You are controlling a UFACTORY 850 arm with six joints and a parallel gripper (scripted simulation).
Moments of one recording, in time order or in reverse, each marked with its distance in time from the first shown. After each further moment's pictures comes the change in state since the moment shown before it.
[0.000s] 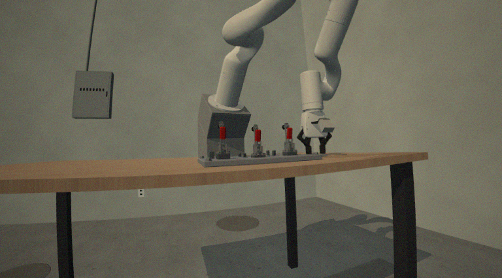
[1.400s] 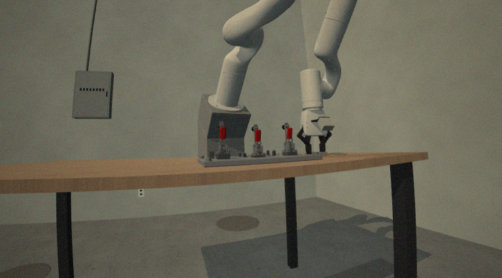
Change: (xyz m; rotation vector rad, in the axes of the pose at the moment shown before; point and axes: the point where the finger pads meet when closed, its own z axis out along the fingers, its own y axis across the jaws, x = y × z) arm 0.000 0.000 -0.006 0.000 0.000 0.000
